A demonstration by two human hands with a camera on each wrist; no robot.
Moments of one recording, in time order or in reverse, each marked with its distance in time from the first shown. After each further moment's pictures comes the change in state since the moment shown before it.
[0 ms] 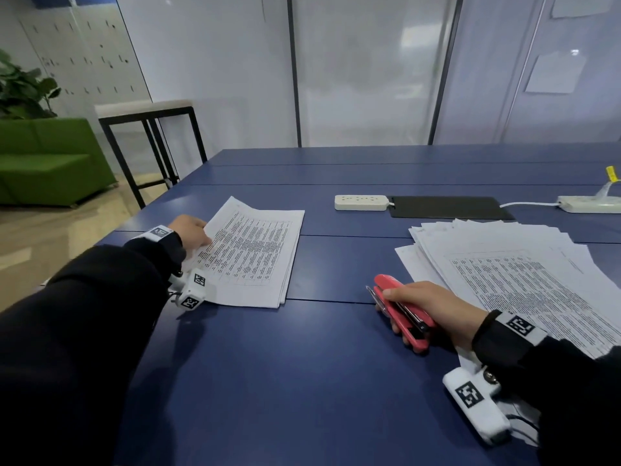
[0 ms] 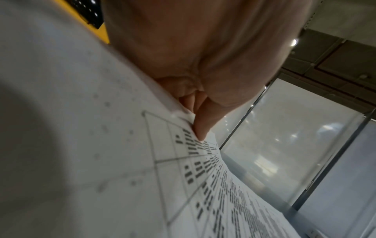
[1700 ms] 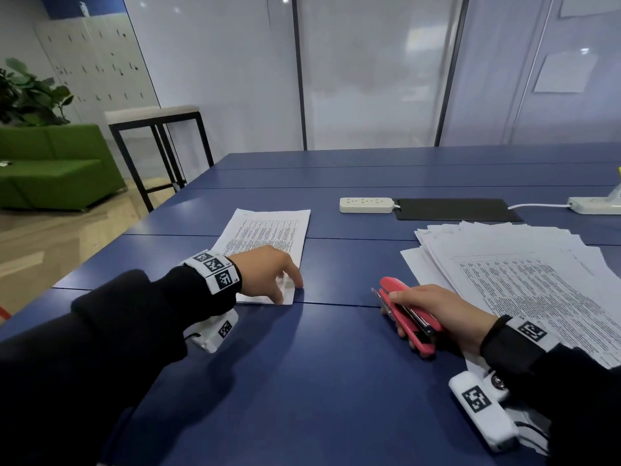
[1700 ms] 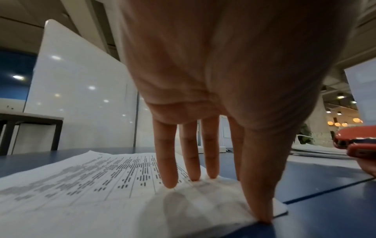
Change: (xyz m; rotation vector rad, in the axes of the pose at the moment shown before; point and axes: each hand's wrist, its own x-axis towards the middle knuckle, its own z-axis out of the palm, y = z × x) left_hand -0.112 0.091 0.048 0.551 -0.455 0.691; right_hand 0.003 0.003 -0.003 0.034 -0.033 -0.022
